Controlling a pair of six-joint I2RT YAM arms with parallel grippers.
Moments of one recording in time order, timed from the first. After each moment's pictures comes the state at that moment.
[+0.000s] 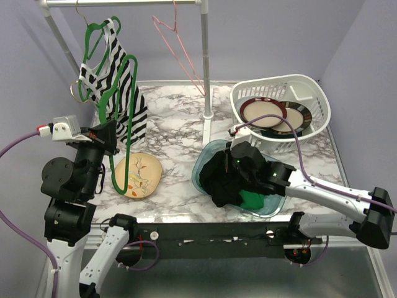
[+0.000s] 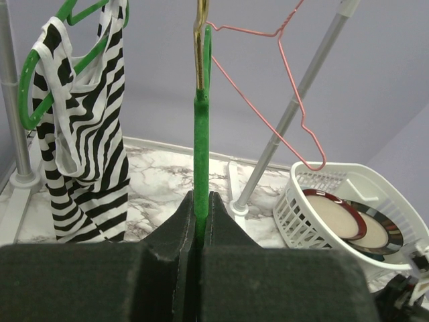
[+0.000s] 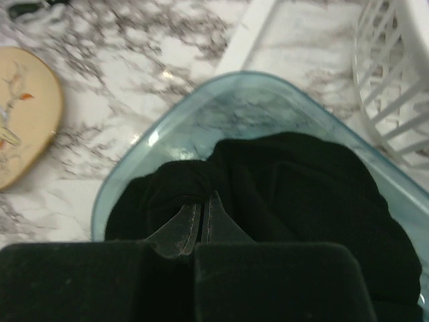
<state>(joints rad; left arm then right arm) -0.21 0.54 1.17 -0.47 -0.11 -0.35 1.02 1.18 0.84 -0.27 0.51 0.48</state>
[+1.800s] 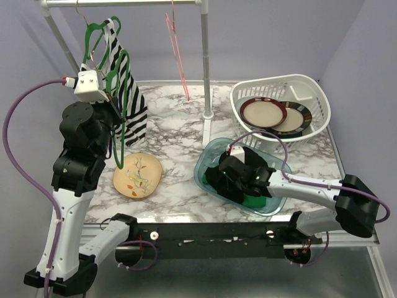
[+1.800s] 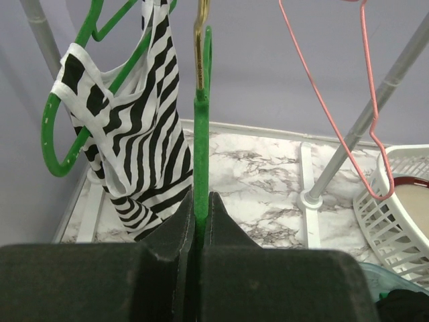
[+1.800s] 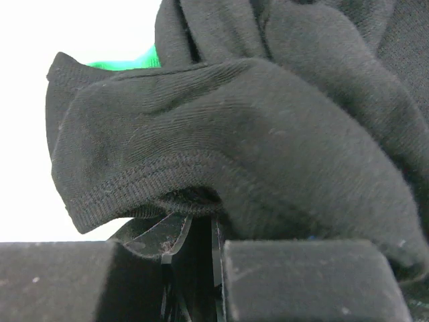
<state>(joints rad) -0.26 0.89 1.41 -0.55 -0.29 -0.15 1.01 1.33 0.74 -0.39 0.39 0.66</state>
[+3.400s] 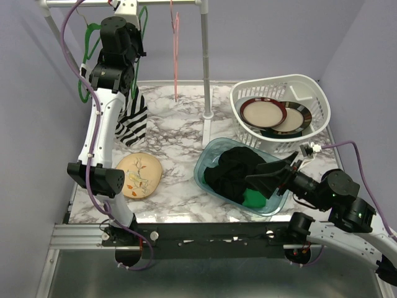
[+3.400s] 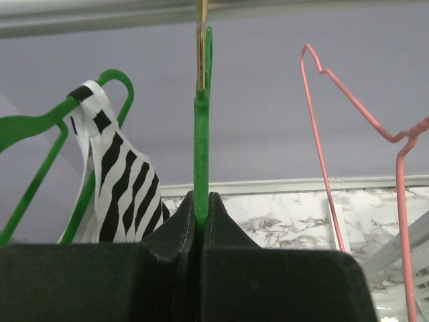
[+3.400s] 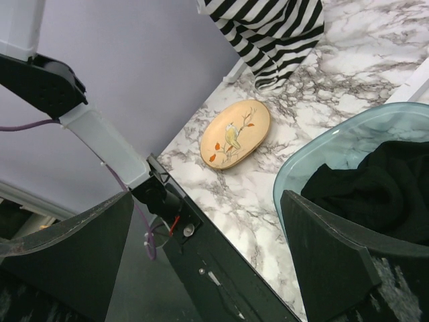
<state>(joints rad) -0.17 1.74 2.20 -0.51 -0.16 0.02 1.01 0.38 0.77 -0.39 0.10 0.59</state>
